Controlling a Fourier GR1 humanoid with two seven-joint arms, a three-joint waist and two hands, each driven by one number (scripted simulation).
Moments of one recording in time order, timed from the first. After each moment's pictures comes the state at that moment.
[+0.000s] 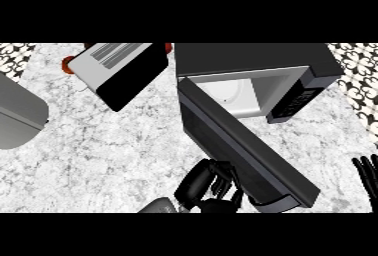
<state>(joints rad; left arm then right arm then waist) -0.39 0.00 -0.90 -1.08 0.11 0.36 -0.33 0.32 -0.32 -0.19 -1.55 -0.16 0.42 -0.74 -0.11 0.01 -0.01</state>
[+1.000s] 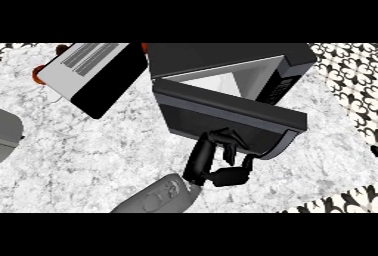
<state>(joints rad) -0.62 0.00 -0.94 -1.04 0.50 0.69 -0.43 0.31 -0.47 -0.19 -1.82 -0.34 0.52 -0.55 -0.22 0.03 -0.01</state>
